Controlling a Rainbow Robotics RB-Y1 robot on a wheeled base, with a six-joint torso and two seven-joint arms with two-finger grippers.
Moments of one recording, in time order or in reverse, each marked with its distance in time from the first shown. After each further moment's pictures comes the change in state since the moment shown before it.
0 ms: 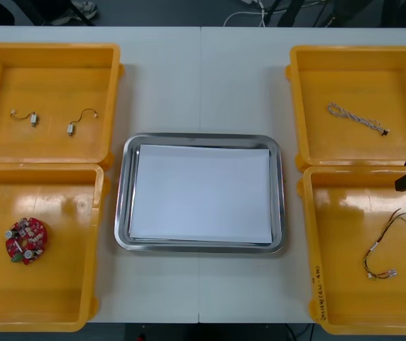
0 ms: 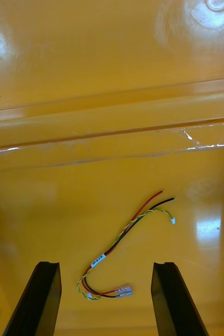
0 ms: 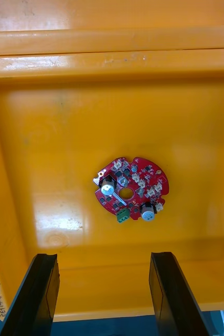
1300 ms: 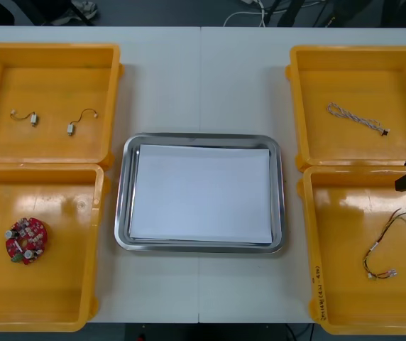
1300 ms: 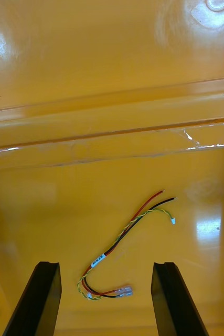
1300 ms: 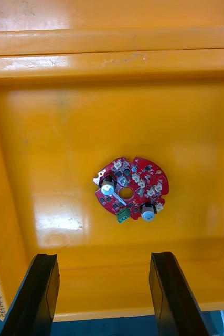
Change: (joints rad) right arm 0.000 0.000 0.000 0.000 0.000 0.000 0.000; left arm 0.000 0.000 0.000 0.000 0.000 0.000 0.000
